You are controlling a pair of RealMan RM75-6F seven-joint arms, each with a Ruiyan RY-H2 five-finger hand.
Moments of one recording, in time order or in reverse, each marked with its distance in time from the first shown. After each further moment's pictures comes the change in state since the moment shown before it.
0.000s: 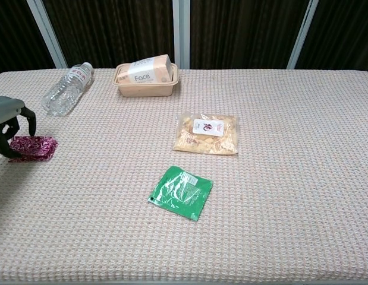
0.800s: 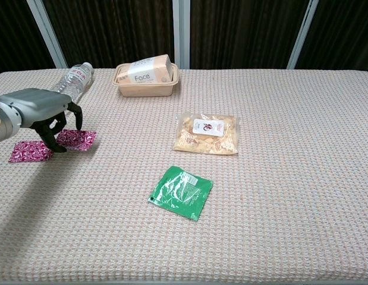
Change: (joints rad) left arm -0.079 -0.057 -0.040 -0.018 0.077 -0.030 -0.010; right arm -0.016 0.006 0.002 0.007 0.011 0.014 0.007
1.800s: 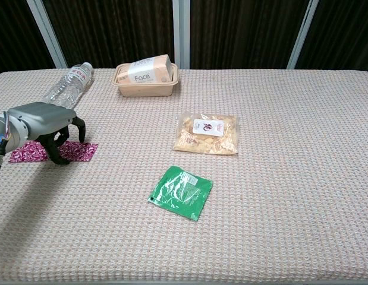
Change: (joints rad) left arm -0.015 -0.059 0.032 0.098 -0.019 -0.078 0.009; right arm -0.001 -0.001 -0.004 -0.005 0.005 -0.003 -0.009
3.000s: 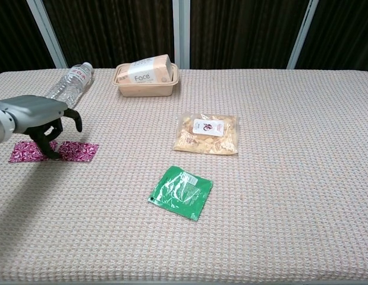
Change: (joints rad) left arm 0.028 0.064 -0.021 -0.054 0.067 -0.017 -0.055; right arm 0.005 0.001 0.000 -0.015 -0.007 0.007 -0.019
